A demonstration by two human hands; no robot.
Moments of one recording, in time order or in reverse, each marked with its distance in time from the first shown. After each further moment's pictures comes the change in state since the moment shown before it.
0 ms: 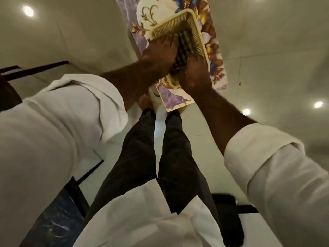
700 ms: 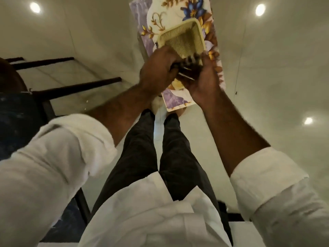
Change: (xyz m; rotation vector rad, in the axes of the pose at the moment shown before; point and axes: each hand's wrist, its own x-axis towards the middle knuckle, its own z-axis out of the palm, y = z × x) left_hand -0.092 0.016 -0.024 -0.488 0.517 -0.042; right_hand -0.035 -0.059 -0.077 1.520 -0.138 0.675
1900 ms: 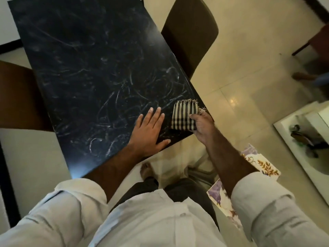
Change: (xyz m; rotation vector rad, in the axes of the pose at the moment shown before) left_hand -0.503 -0.092 -0.151 0.082 0.361 -1.007; right_hand -0.230 0.270 0.317 -1.201 -0.617 -0.151
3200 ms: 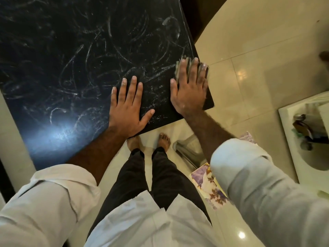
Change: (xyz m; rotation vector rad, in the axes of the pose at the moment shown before) left_hand 0.042 0.001 0.087 0.032 0.110 -0.275; right_hand 0.105 0.027 0.009 -1.550 0.190 -0.733
